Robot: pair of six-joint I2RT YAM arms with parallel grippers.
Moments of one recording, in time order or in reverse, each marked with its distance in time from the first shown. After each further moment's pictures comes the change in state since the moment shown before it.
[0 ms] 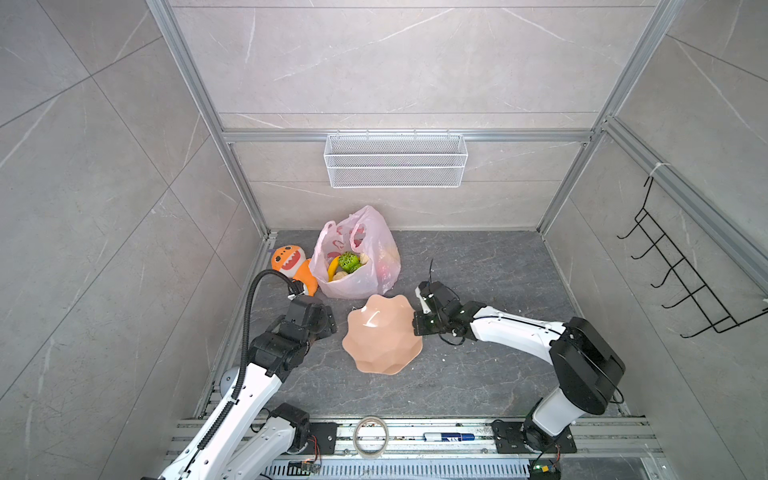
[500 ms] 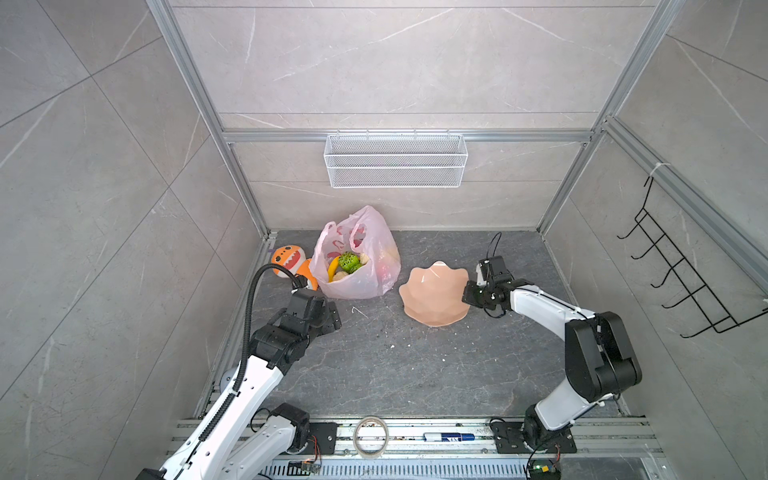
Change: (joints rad) left arm -0.002 0.073 0.072 -0.021 0.059 -0.004; right arm -0.491 0.062 0.059 -0.051 -0.040 -0.044
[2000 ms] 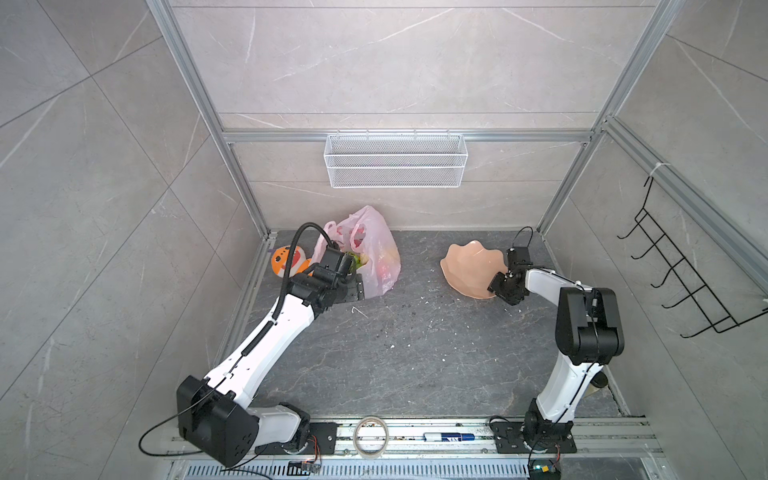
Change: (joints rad) left arm -0.060 0.468 0.407 -0.026 0.050 0.109; right arm -0.234 0.173 0.146 -0.121 0.079 0.045
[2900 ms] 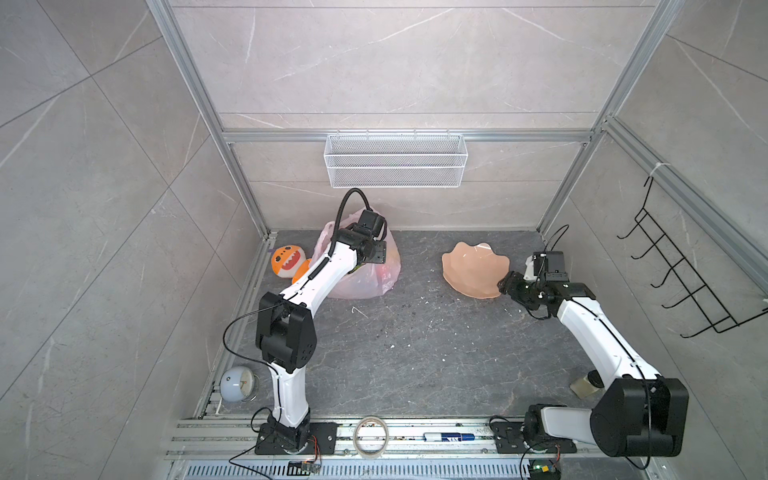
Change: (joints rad) left arm 0.001 0.571 0.505 0.057 -0.039 0.157; right arm 0.013 -0.557 -0.159 -0.135 -0.116 -0.054
